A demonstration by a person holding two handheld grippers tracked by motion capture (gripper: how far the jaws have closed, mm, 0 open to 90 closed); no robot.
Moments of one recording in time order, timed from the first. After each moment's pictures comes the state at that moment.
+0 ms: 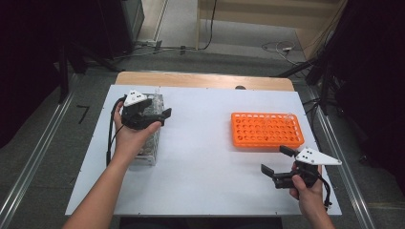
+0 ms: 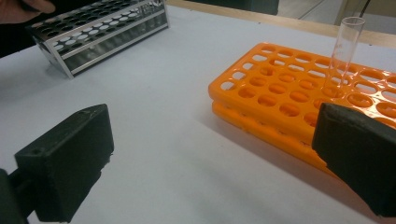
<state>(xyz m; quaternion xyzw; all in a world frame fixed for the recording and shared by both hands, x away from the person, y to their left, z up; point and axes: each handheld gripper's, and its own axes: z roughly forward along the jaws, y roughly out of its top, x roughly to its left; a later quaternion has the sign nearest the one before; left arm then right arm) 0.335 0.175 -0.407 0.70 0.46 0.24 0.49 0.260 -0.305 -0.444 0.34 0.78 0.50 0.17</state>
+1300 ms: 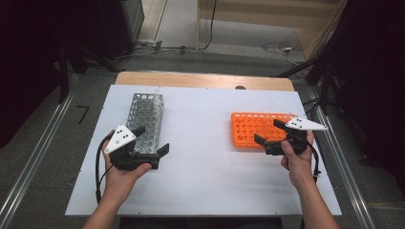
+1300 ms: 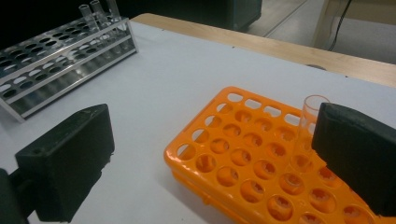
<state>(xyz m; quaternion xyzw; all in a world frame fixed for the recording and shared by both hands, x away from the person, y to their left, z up) 0.233 0.172 -0.417 0.69 0.42 0.23 0.55 0.334 -0.281 -0.419 0.36 0.77 0.49 0.18</state>
